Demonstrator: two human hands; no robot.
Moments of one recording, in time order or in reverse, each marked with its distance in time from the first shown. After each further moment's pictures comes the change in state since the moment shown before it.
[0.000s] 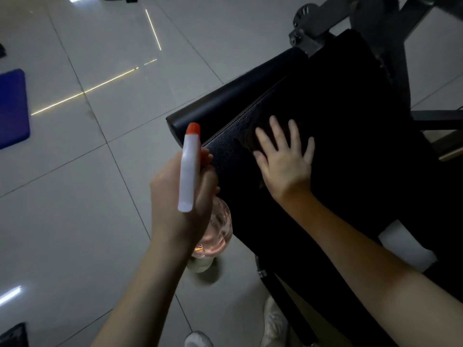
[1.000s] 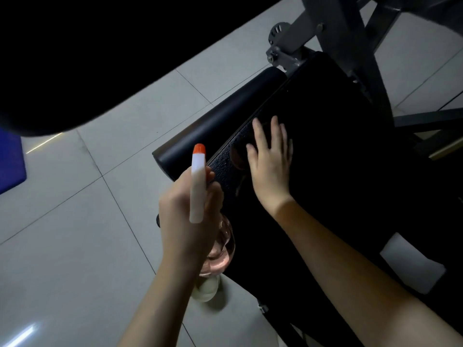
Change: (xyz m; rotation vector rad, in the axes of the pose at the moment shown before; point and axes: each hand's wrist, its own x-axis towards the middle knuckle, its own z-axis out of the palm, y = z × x) left_hand 0.044 0.016 0.045 -0.104 -0.037 -0.083; right_hand 0.061 0.009 0.006 0.353 0.256 0.208
